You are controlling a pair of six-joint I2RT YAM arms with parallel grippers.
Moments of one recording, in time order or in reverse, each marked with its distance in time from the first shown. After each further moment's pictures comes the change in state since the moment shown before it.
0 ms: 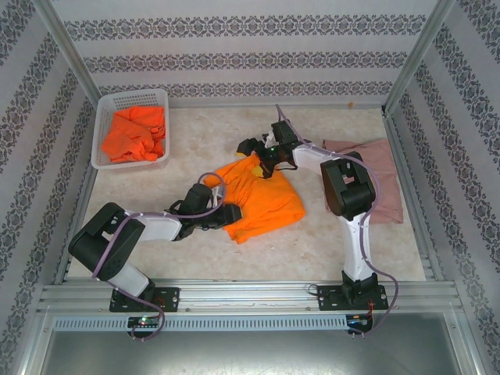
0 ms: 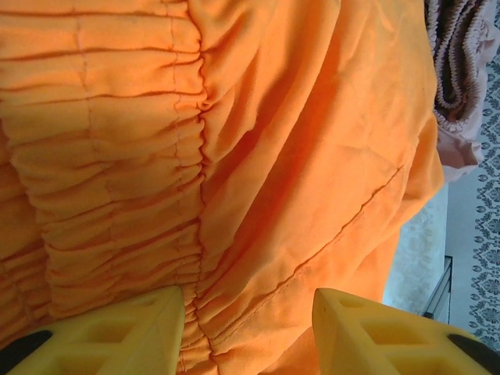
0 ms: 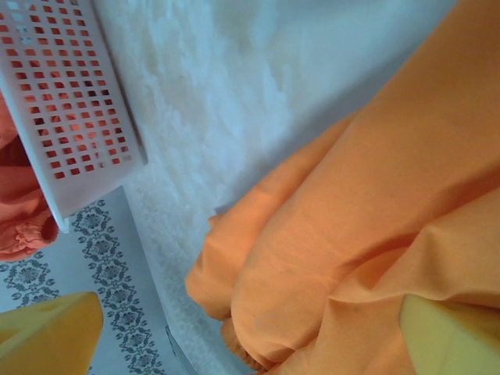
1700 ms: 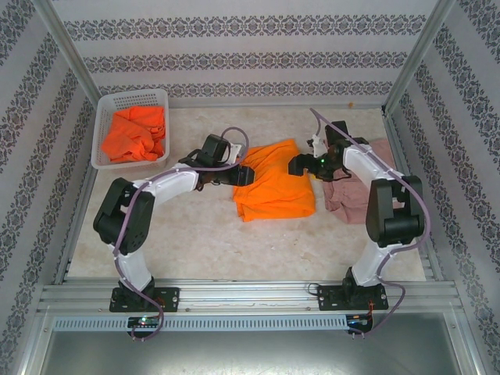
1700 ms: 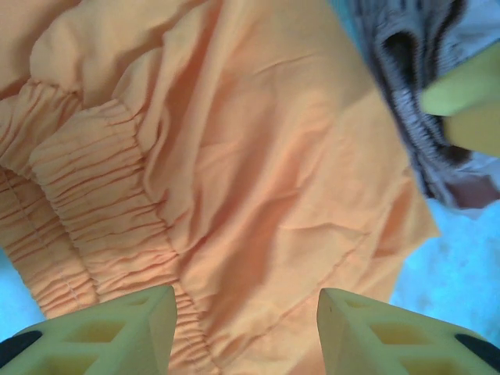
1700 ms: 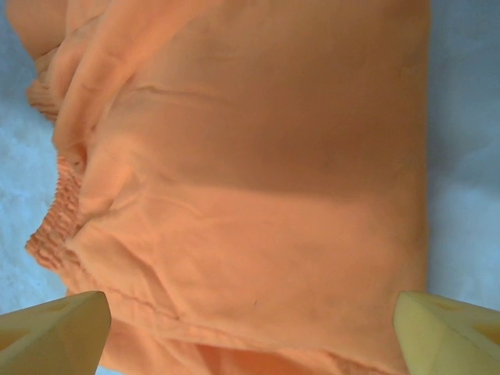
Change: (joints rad) left arm 0.081 0.225 0.672 -0.544 0.000 0.528; right arm -0.275 -0.409 -0.243 -0.548 0.249 -0.822
